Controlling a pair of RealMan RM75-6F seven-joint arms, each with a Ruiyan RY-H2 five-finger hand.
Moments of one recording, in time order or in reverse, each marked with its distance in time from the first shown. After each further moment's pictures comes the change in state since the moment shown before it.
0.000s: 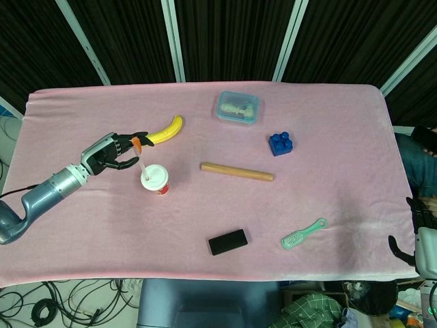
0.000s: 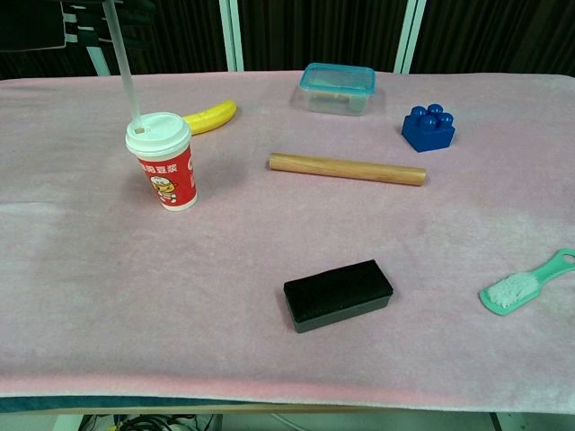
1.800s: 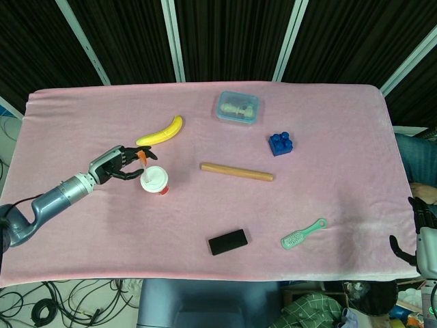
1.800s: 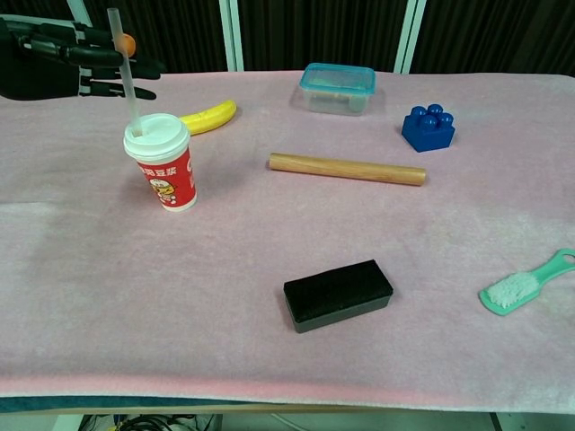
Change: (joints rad) left arm -0.015 -0.115 0.127 0.124 -0.026 0.002 -0.018; right arm -0.002 0.002 0.006 -0.006 0.013 0.001 0.004
